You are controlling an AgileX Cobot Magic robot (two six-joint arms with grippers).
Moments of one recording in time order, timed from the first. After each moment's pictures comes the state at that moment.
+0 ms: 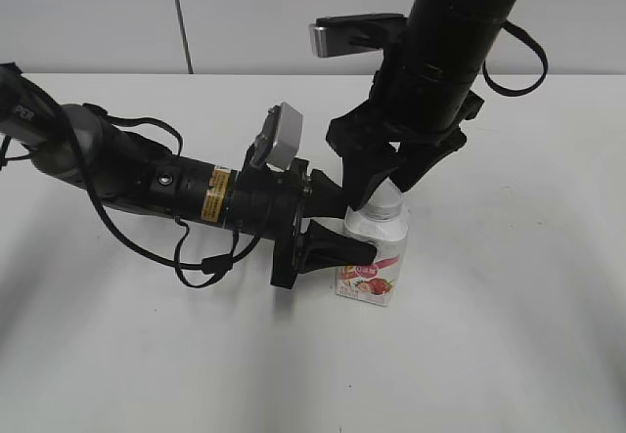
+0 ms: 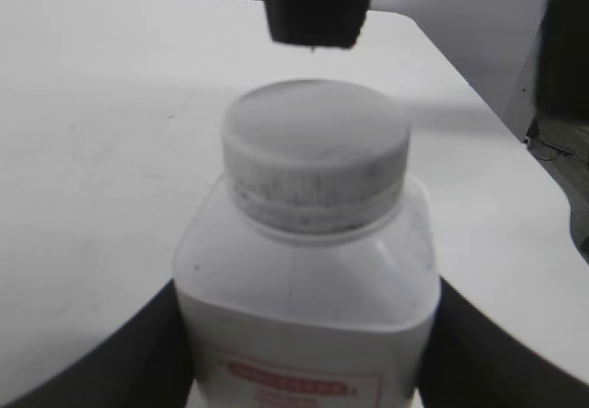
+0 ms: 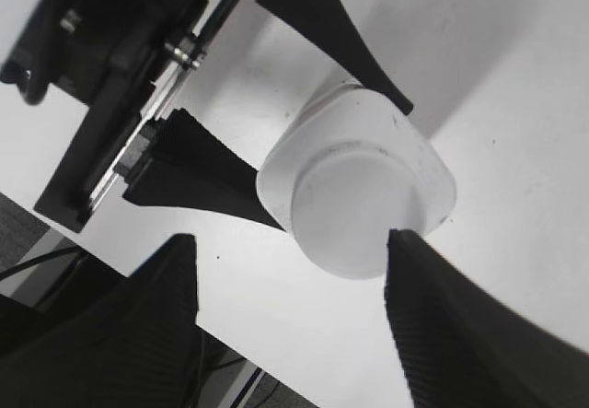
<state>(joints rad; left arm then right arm) -0.40 2.31 -1.22 1.52 -1.15 -0.70 0.56 1.90 -1.52 0.27 1.17 -0.18</state>
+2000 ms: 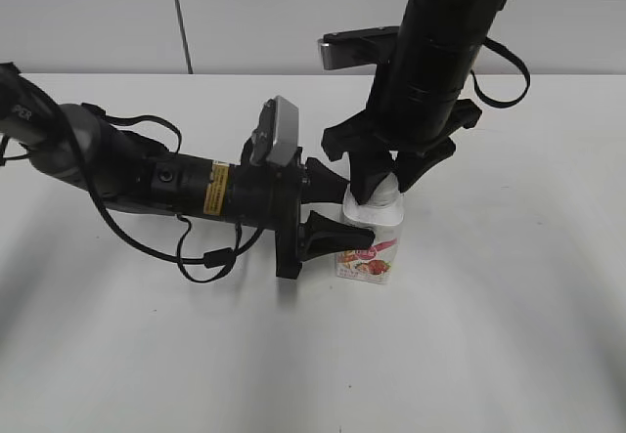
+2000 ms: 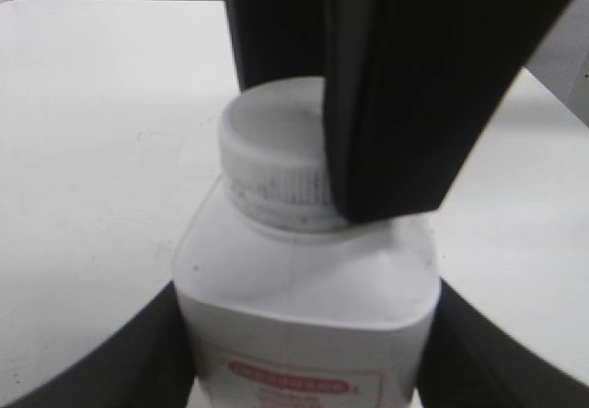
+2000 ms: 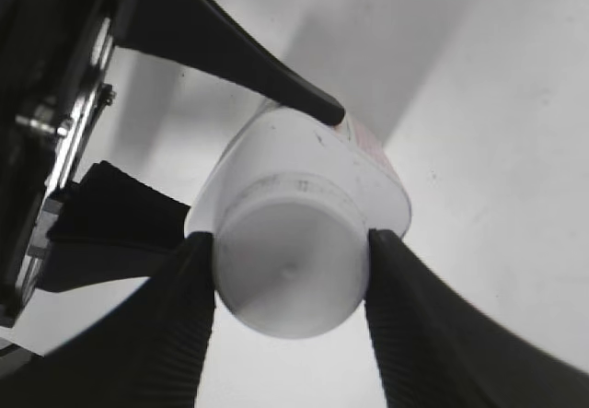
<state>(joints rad) -0.39 2.31 -1.22 1.45 -1.11 -0.59 0.56 1.96 -1.52 0.16 1.09 -0.01</state>
